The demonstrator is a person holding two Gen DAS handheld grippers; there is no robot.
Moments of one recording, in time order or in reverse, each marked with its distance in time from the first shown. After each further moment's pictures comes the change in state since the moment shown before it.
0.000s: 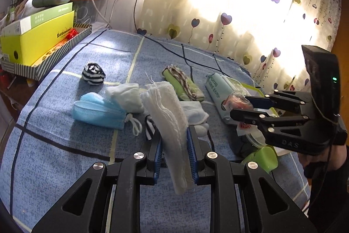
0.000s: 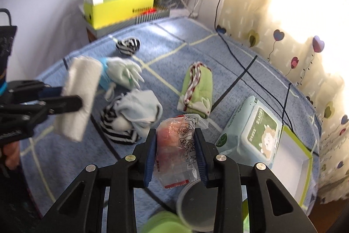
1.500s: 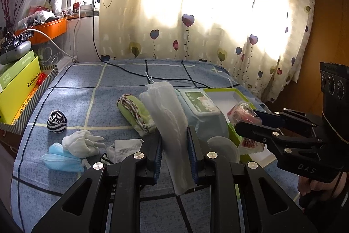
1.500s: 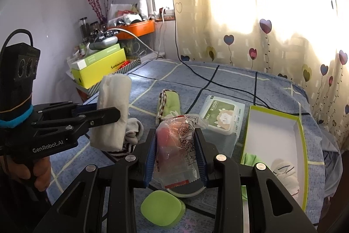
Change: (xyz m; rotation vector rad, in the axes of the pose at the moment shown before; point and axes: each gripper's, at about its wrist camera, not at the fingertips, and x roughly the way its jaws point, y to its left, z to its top) left arm 0.017 -0.101 0.038 0.224 -0.032 -0.033; right arm -0.073 -0.057 -0.056 0.302 -0.259 -0.017
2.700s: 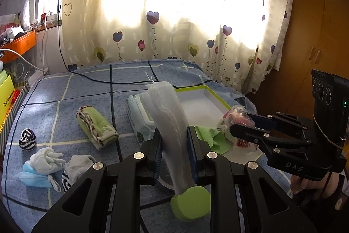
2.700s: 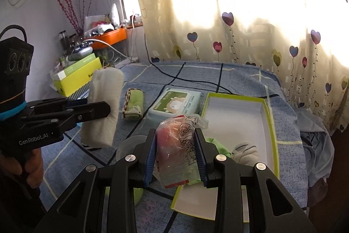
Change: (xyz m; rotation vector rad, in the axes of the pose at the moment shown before) left arm 0.026 -0.065 0.015 0.098 0.021 -0.118; right arm -0.041 -0.066 -0.033 0.116 -0.034 -0.115
